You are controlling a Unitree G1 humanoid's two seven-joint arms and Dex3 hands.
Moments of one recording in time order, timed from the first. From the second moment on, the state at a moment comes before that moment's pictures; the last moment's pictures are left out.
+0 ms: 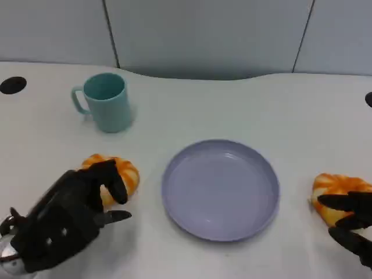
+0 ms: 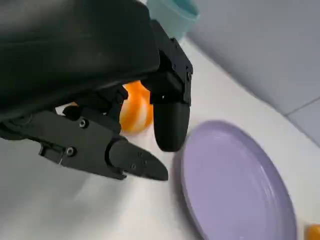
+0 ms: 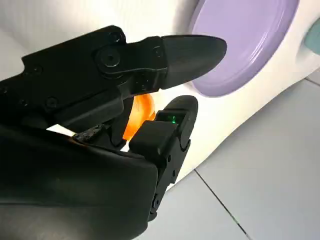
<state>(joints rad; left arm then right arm) -0.12 0.36 -0.09 0.29 0.29 -0.34 -0.18 0.25 -0.31 -0.05 -0.18 -0.26 -0.08 0.12</state>
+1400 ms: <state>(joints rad) -0.58 0.43 -0.47 0.51 0.90 0.08 -0.41 0.25 -0.28 -0.02 -0.26 -0.29 0.04 0.12</state>
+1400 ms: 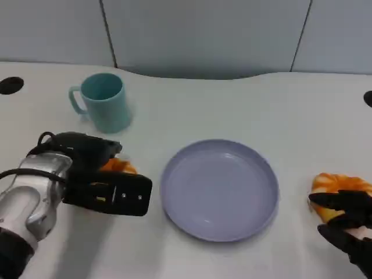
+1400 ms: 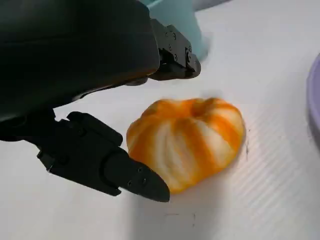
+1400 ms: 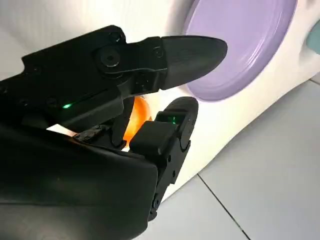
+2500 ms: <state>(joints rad) -0.81 0.29 -0.66 1.20 0.88 -0.05 0.15 0.26 -0.28 -0.05 -0.26 -0.28 0.00 0.12</state>
